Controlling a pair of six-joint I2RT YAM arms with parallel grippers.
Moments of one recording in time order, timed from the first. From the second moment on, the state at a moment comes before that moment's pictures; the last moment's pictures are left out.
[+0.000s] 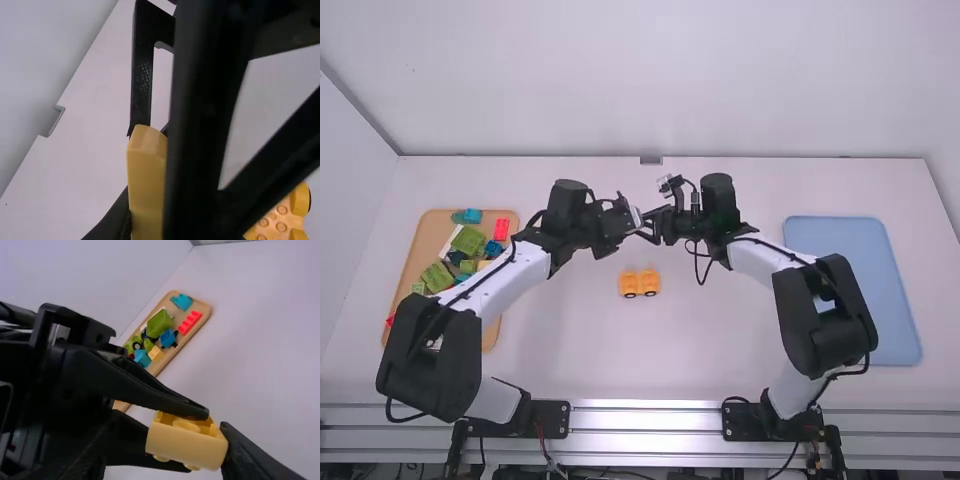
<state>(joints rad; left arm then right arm) -0.28 1.53 0.94 -0.10 0.49 0.78 0.36 1.80 0.98 0.33 -1.01 0.34</state>
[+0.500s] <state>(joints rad) -0.28 1.54 0.94 0.07 0.49 0.54 0.35 1.80 0.99 0.54 -0.91 0.38</state>
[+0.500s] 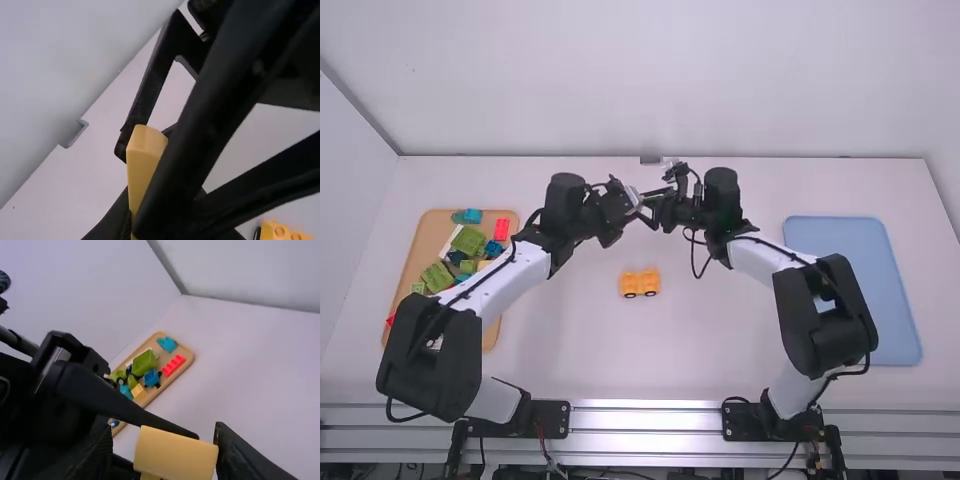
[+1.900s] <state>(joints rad) -0.21 1.55 0.94 0.20 0.28 0.22 0.33 1.77 1.24 -0.64 -0.36 0.12</state>
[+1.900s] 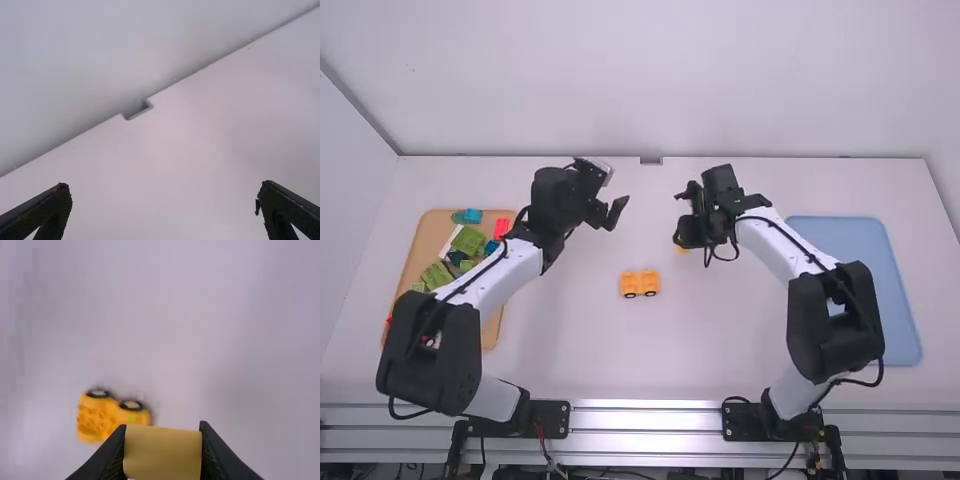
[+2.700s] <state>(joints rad) -0.16 1.55 0.94 0.20 0.25 0.21 0.44 1.80 1.18 -0.82 -0.07 1.12</state>
